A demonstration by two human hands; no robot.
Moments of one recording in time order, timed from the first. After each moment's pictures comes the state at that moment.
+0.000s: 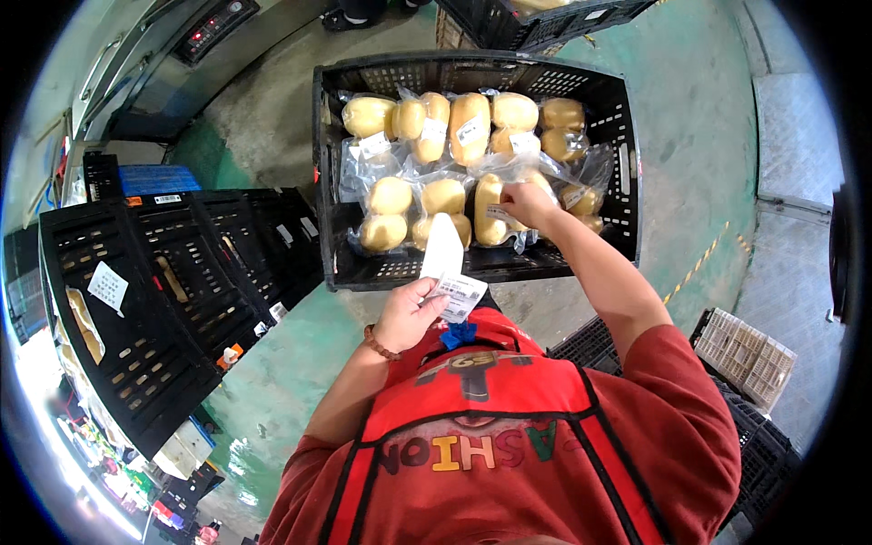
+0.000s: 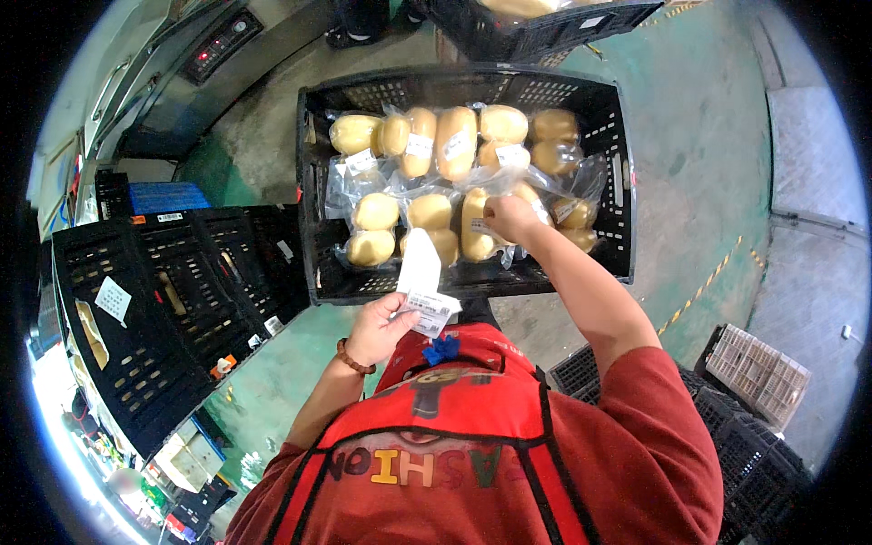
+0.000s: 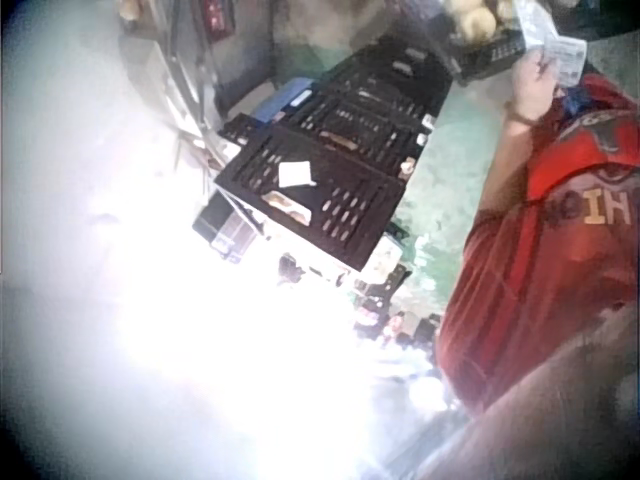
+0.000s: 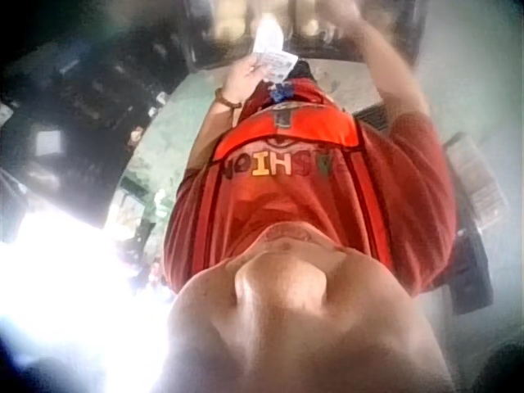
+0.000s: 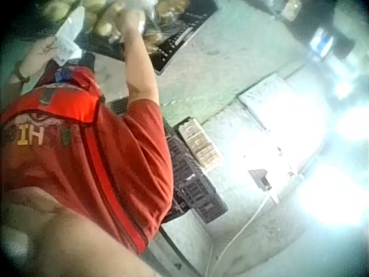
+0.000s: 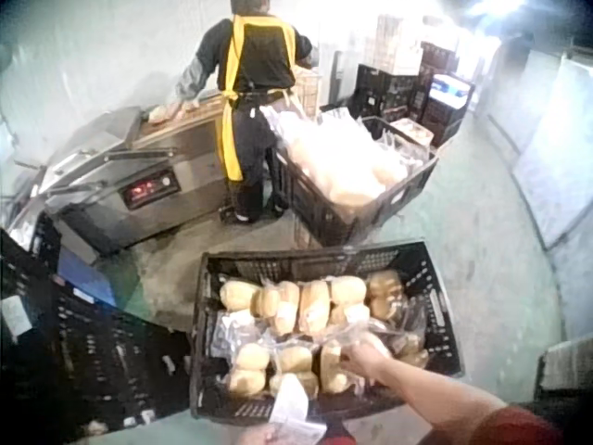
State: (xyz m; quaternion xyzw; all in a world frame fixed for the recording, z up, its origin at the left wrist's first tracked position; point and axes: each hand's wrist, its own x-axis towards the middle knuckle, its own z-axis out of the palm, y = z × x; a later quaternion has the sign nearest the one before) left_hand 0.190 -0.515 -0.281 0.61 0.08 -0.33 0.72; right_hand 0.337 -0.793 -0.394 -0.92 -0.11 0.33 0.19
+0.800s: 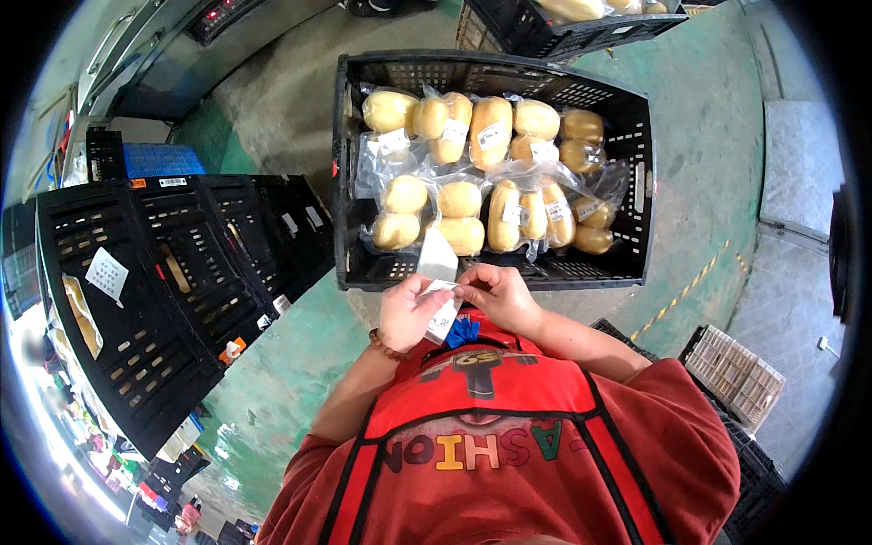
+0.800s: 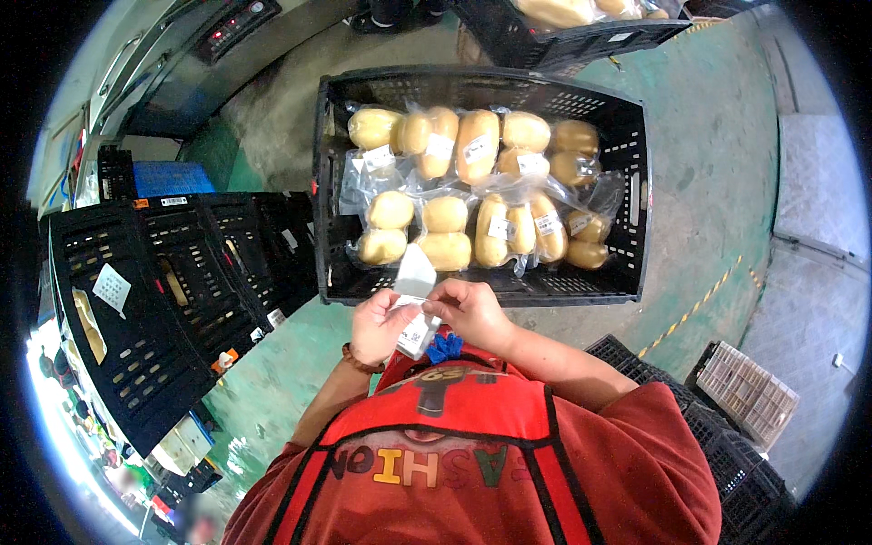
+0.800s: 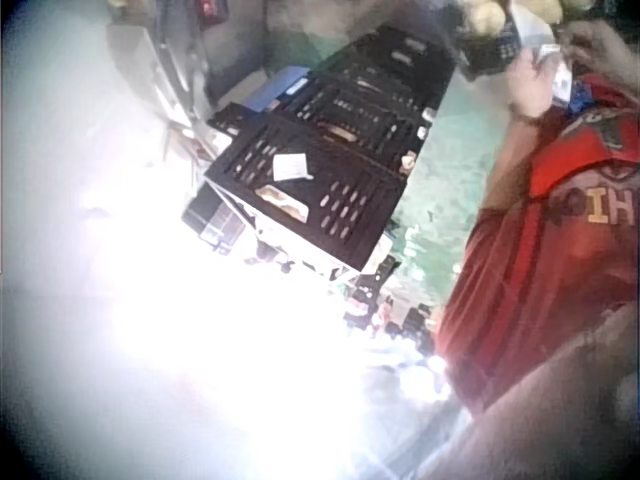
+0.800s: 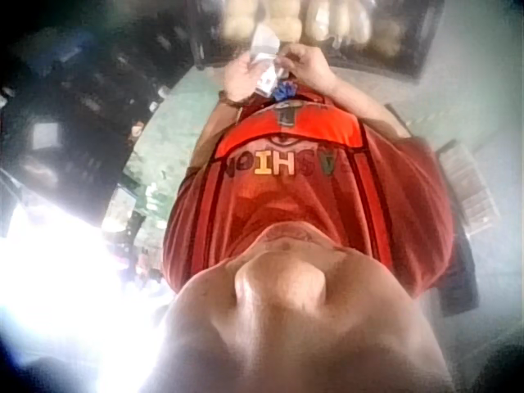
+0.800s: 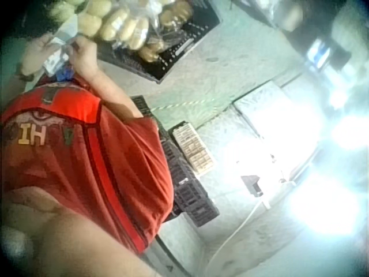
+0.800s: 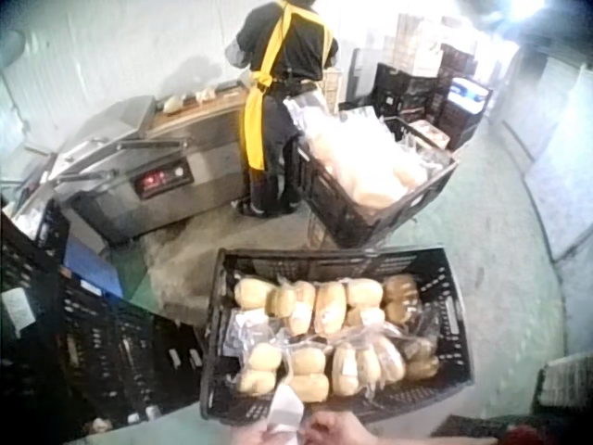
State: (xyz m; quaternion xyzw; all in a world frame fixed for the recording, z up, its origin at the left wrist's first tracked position) left_hand 0.182 -0.501 -0.303 0.65 0.17 -0.25 0.70; right_hand 0.230 -0.690 -0.284 -0.73 0.00 0.32 0.61
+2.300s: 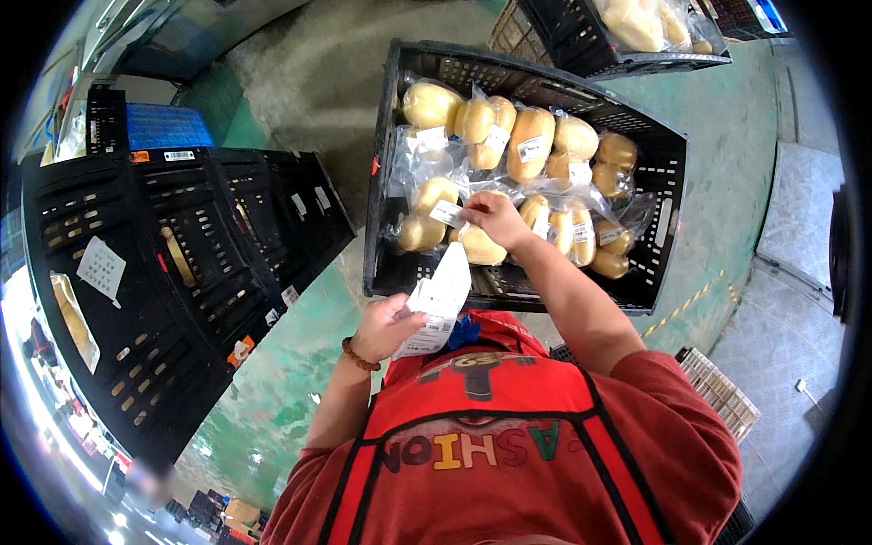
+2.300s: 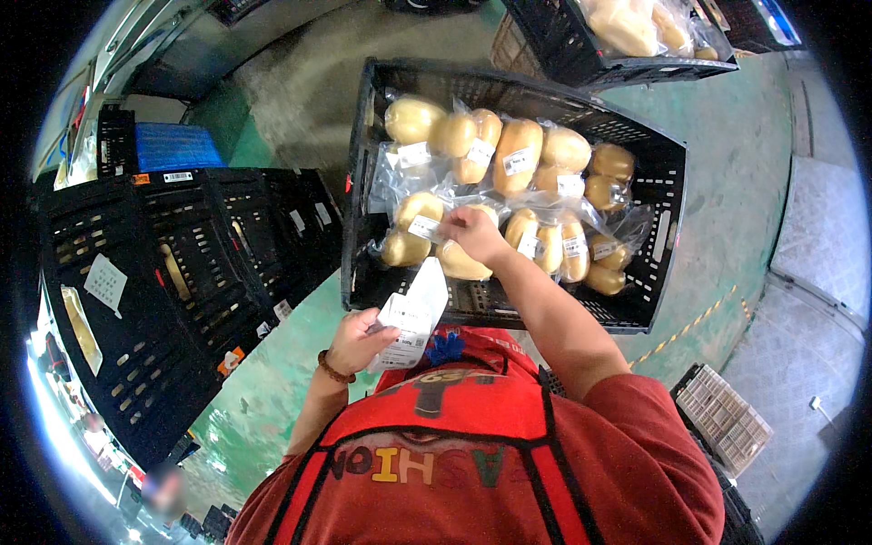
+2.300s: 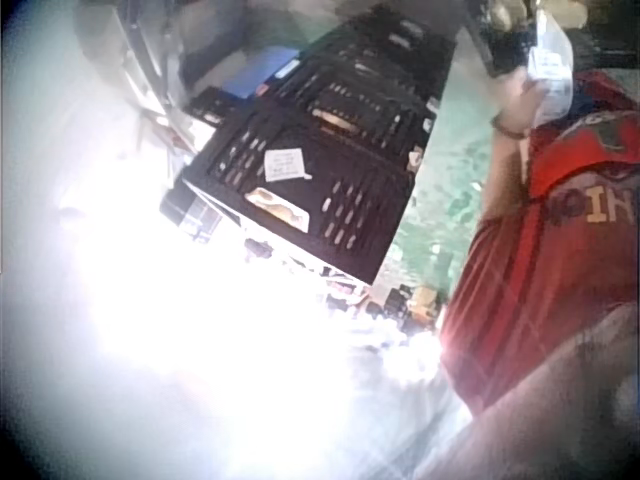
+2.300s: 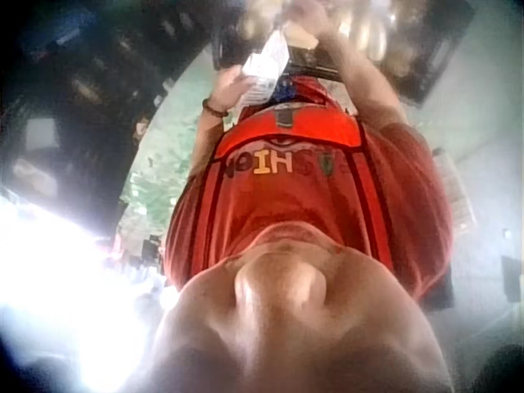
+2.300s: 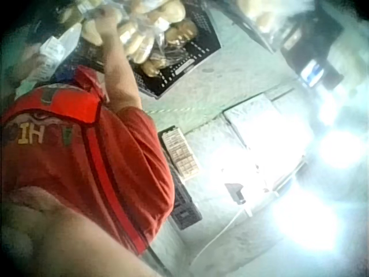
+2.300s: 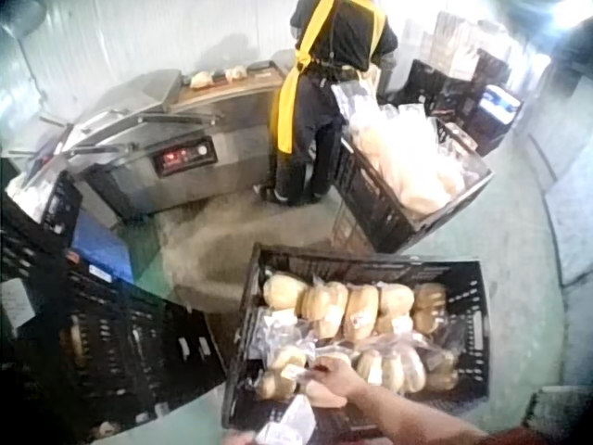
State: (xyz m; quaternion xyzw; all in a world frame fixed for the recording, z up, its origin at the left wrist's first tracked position) left_hand 0.177 -0.421 -0.303 0.64 0.16 -0.31 0.68; right_hand 0.341 -0.645 -0.411 -0.76 0.00 0.37 0.54
